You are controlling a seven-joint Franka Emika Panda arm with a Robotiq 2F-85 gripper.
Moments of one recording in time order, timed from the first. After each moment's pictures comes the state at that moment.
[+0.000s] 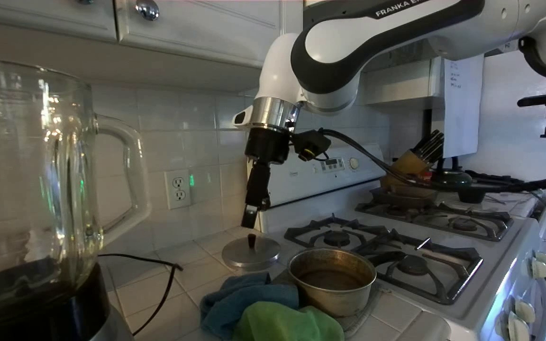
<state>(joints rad) 0.36 0.77 0.38 -1.21 0.01 2.16 -0.31</state>
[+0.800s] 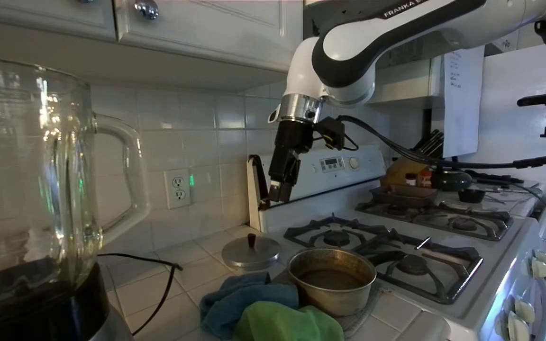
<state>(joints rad) 0.22 0.64 0.37 -1.39 0.07 2.17 -0.11</state>
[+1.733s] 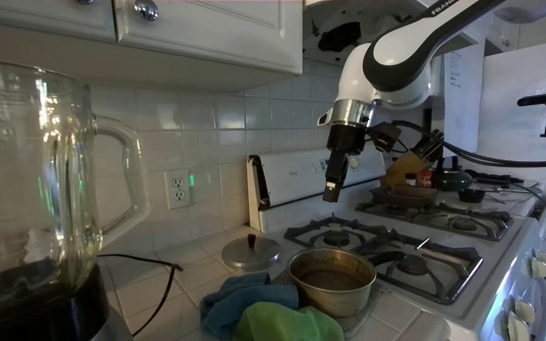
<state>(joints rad) 0.10 0.32 0.33 -1.88 0.24 2.36 -0.27</state>
